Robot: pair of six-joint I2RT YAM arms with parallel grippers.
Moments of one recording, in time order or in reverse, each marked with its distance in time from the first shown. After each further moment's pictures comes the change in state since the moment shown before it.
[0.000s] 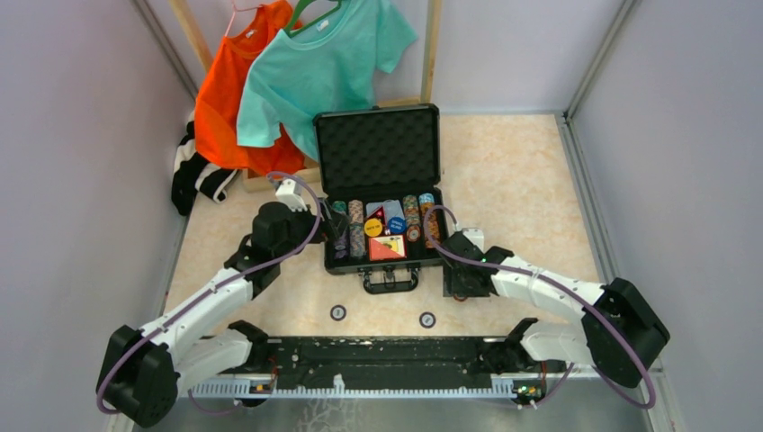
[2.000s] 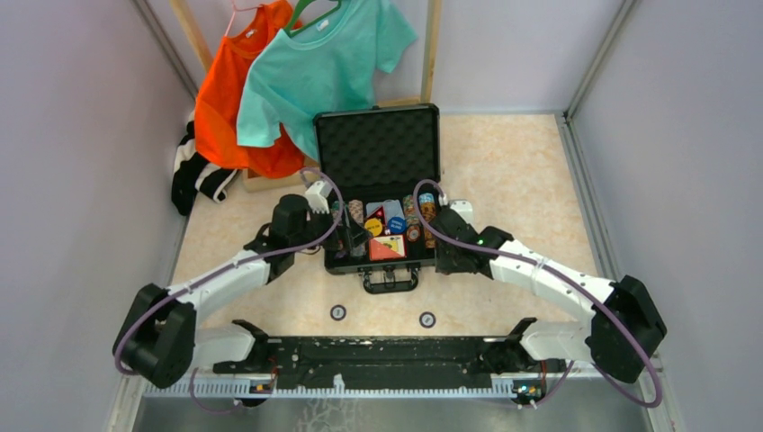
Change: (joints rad) left arm -0.012 0.199 0.031 0.053 0.286 -0.014; right arm 0.034 0.023 0.227 -0.052 0.058 -0.068
